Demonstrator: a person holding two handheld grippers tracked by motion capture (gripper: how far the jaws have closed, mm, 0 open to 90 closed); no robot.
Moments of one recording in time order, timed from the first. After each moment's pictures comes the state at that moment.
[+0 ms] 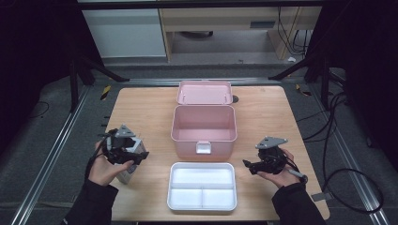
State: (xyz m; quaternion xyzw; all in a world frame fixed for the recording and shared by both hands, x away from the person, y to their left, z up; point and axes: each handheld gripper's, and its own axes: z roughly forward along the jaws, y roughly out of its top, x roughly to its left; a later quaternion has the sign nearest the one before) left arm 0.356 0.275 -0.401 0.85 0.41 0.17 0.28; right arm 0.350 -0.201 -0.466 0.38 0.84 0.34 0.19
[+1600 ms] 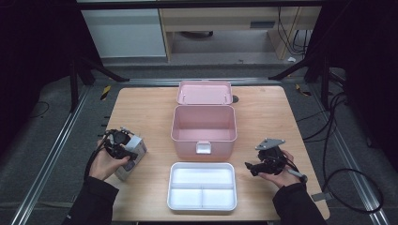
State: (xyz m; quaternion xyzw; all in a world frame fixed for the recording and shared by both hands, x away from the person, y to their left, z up) left arm 0.392 0.287 -0.437 0.85 0.48 0.12 0.16; right arm 0.356 -0.206 -0.482 0.39 0.85 0.30 0.19
